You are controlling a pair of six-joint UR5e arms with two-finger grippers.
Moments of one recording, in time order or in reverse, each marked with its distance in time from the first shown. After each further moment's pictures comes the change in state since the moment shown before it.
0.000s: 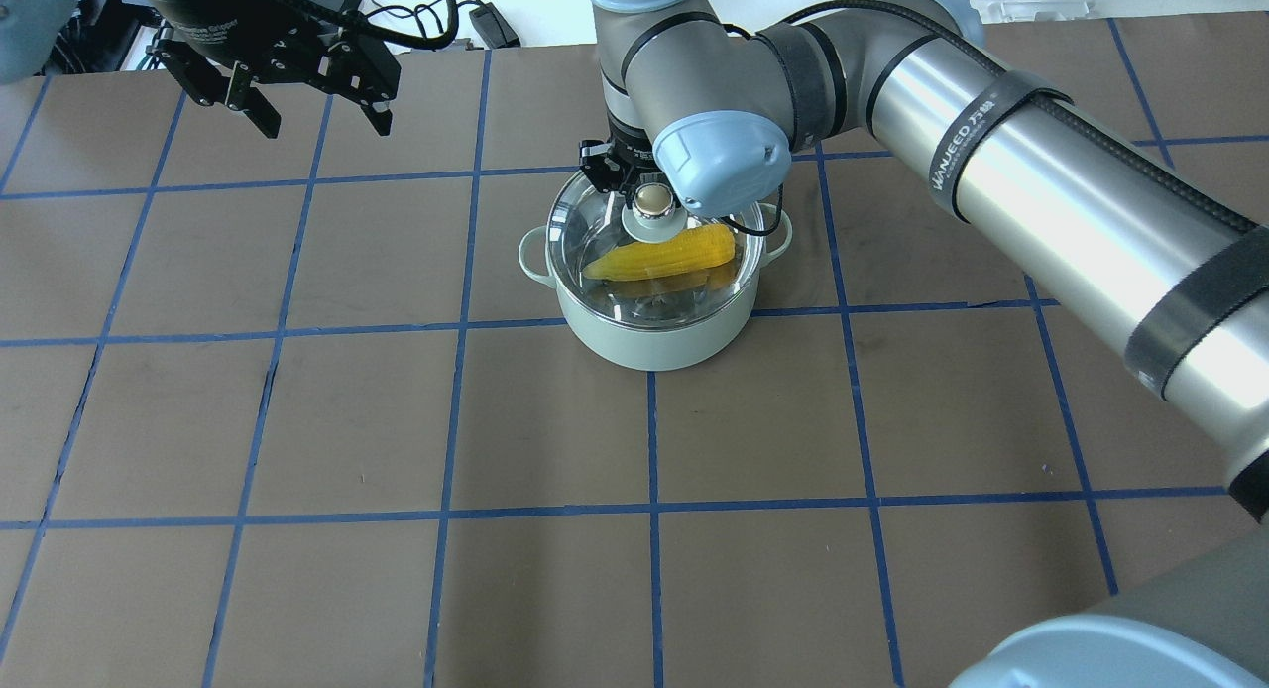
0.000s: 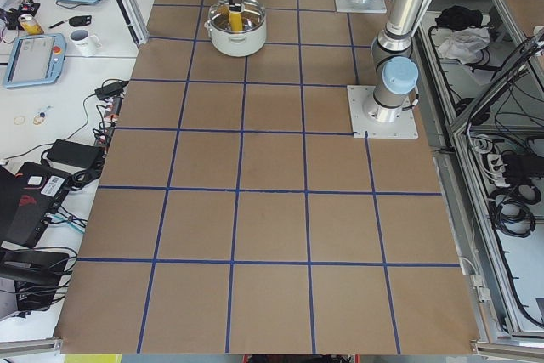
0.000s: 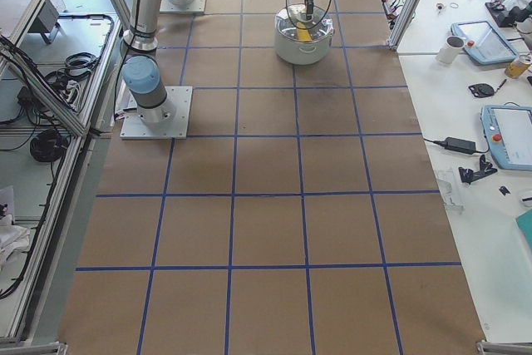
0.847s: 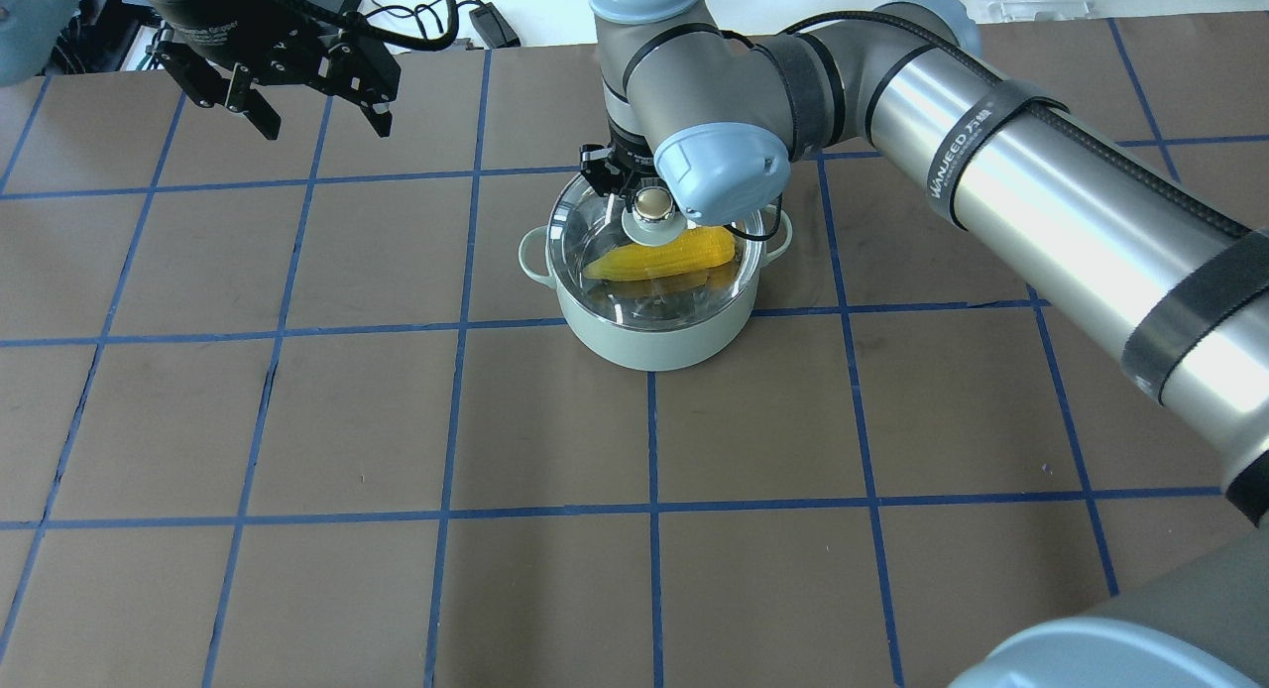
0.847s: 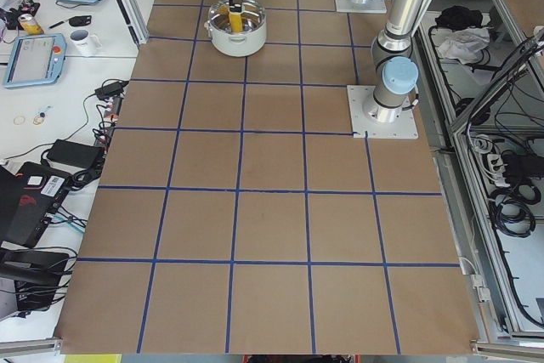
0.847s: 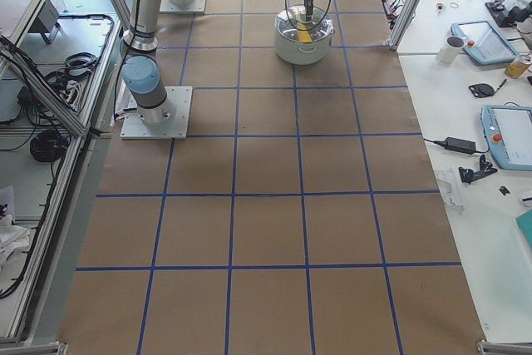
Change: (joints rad) left arm 0.000 0.000 -0.005 0.001 0.000 -0.002; right arm -0.001 0.003 0.016 -0.024 0.002 0.002
